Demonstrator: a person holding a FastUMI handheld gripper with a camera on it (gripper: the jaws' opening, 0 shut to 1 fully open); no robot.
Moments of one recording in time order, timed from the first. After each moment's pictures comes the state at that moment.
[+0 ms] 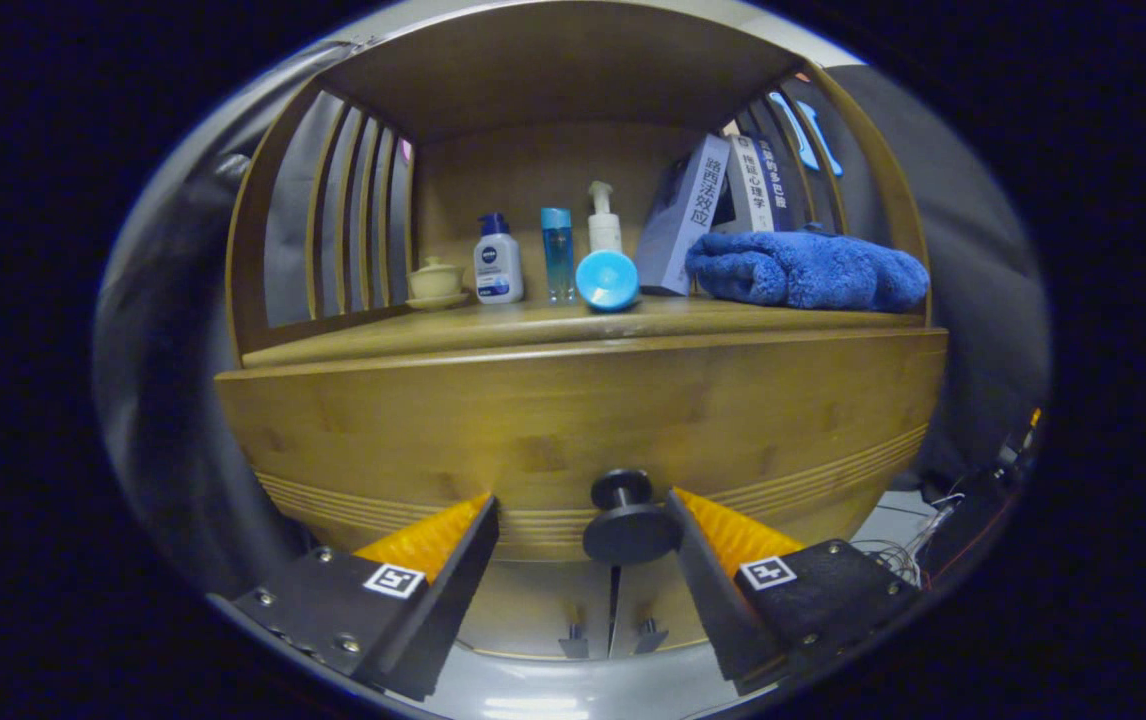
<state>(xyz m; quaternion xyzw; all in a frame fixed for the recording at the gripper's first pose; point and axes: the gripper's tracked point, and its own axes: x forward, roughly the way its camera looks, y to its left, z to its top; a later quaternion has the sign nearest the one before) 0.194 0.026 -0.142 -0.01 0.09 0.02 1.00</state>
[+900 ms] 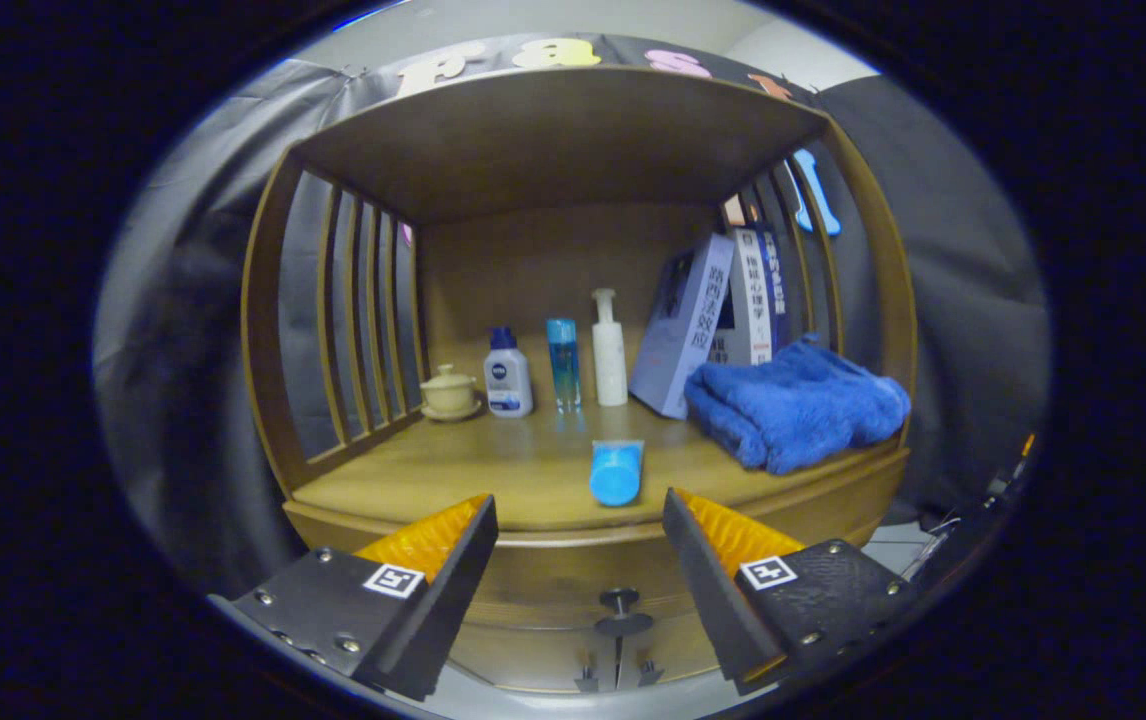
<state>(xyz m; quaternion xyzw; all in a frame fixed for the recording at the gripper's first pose) 0.173 0.041 0.012 0.00 0.01 0.03 1.00</state>
